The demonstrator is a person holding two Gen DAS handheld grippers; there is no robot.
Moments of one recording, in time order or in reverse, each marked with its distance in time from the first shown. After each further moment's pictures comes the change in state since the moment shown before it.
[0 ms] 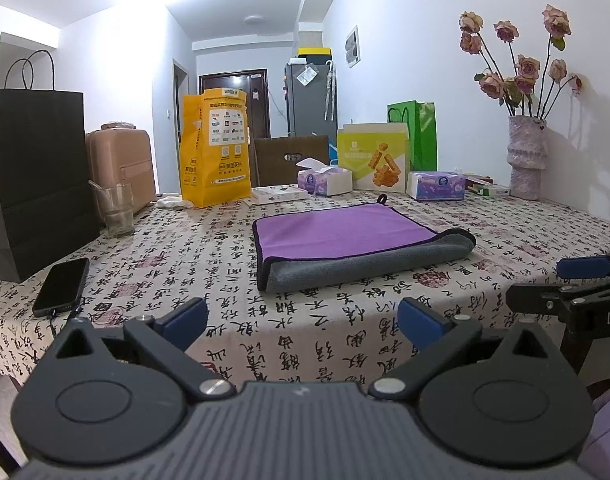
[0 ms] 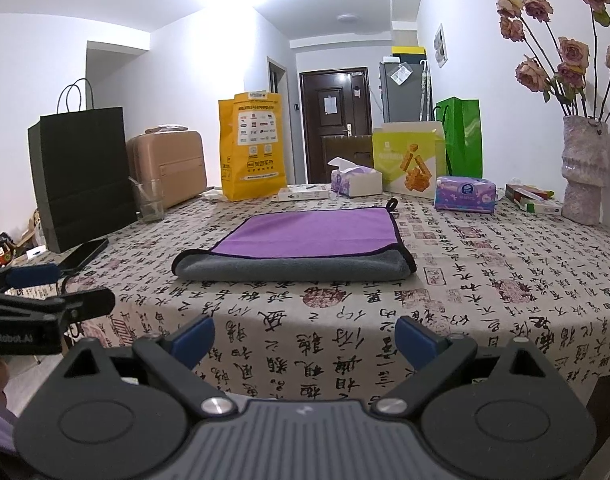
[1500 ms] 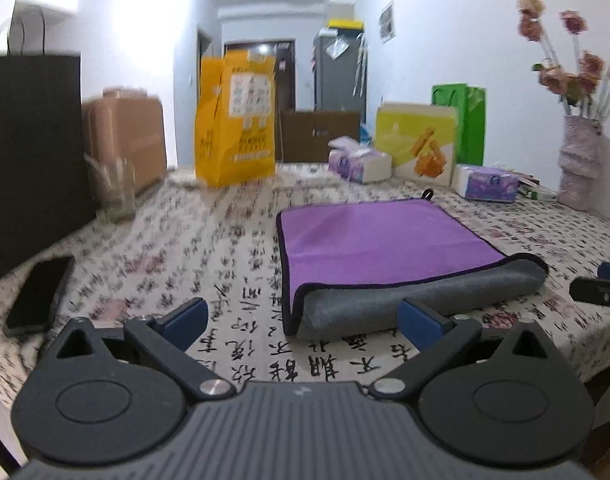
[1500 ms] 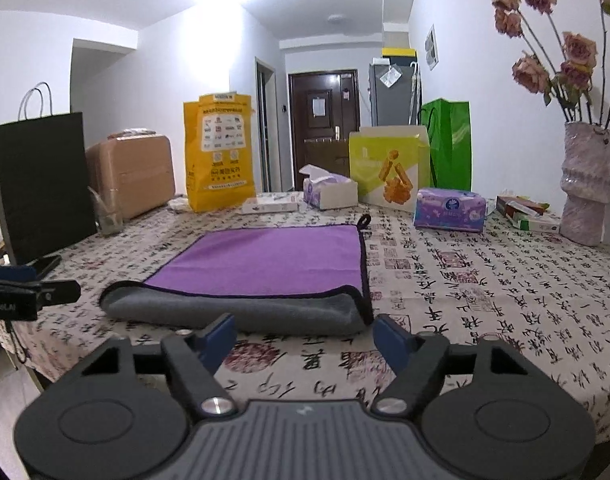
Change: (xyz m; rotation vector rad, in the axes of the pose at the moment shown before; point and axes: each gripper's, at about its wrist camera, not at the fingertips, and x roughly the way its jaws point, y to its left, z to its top) left arm 0.111 0.031 0.038 -0.088 0.112 0.049; right arm 0.077 -0.057 0.041 -0.010 0.004 -0.040
